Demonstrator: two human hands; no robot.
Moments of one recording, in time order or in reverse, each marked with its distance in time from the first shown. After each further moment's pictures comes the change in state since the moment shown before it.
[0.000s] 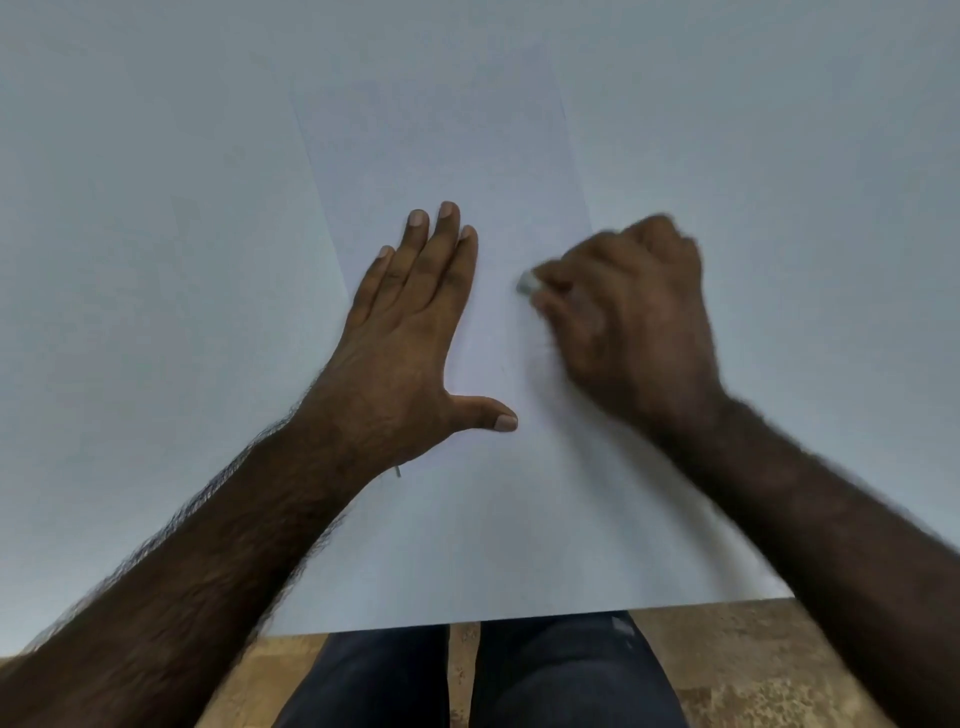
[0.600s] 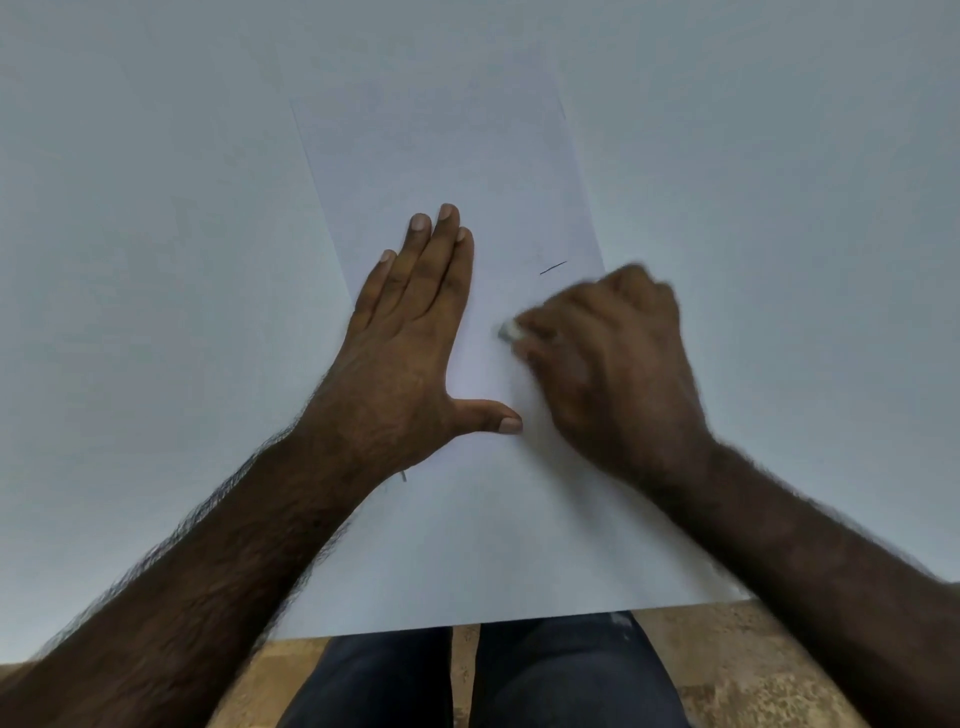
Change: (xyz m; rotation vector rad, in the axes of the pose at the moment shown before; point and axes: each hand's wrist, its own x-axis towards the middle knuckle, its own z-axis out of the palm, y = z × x) left_hand -0.002 0.000 0.000 -0.012 0.027 -0.001; right_hand -0.026 -0.021 0.002 0.072 -0.069 -0.008
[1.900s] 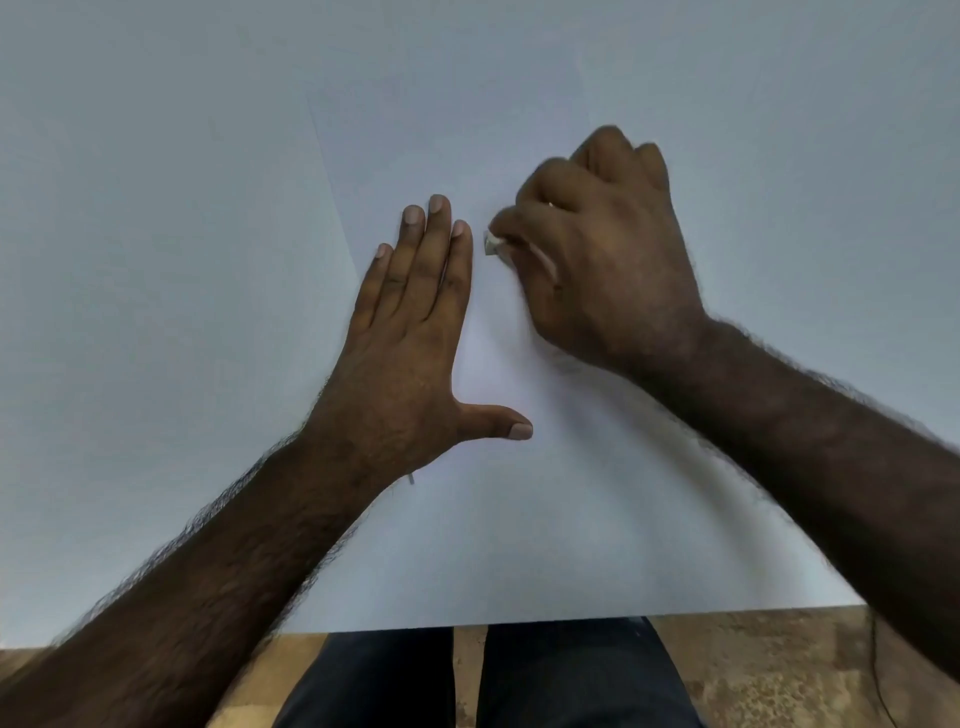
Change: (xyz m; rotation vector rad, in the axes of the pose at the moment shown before) left_hand 0.000 -0.007 -0.001 0.041 0.038 -0.060; right_hand 0.095 0.007 0.002 -0.156 0.018 -0.216
